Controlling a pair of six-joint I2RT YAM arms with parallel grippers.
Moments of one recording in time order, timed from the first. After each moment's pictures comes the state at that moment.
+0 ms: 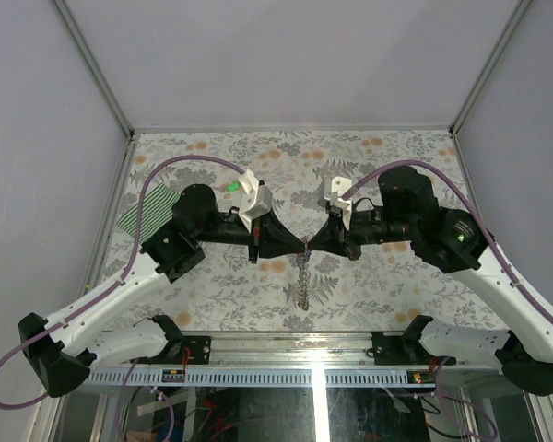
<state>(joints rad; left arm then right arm) -0.78 1.04 0.99 0.05 0.87 -0.15 0.82 1.06 1.41 -0.81 -0.60 -0.25</state>
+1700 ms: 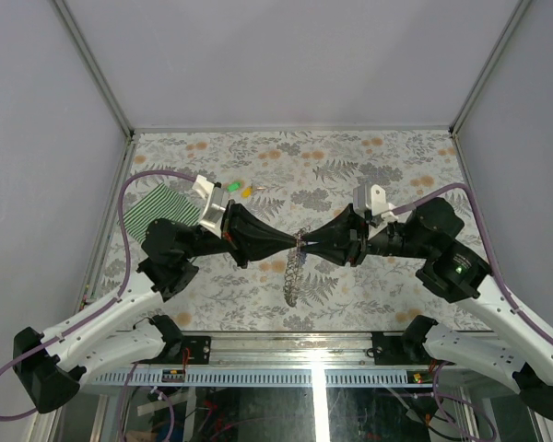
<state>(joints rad) -0.78 0.90 0.74 0.66 0.73 -0.50 0.82 0.83 1.03 -0.13 -0.68 0.02</state>
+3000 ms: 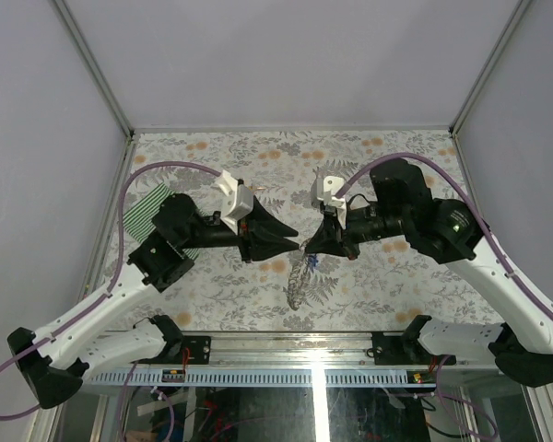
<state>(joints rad) -0.78 0.93 0.94 0.15 0.74 -0.19 0.82 1.12 1.48 -0.87 -0.67 -0.29</state>
